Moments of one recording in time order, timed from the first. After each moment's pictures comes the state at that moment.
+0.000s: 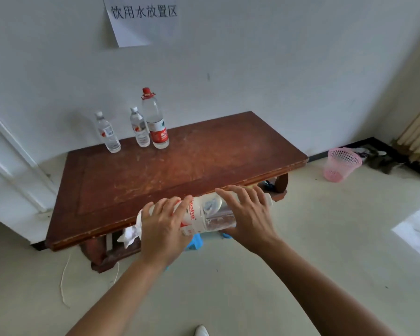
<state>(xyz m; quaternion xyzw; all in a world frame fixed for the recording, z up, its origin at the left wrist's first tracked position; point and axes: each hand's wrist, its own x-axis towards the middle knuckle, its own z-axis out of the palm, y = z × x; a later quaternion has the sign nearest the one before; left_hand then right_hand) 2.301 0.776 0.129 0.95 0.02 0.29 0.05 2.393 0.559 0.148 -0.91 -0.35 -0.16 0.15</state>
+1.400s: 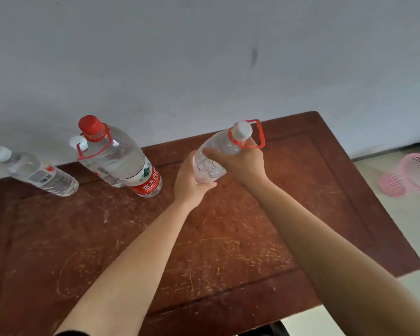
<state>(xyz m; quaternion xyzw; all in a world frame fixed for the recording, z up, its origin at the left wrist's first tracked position) 2.885 0.990 0.015 0.85 0.23 0.11 0.46 2.955 0.860 0.124 -0.84 -0.07 0.15 0.52</state>
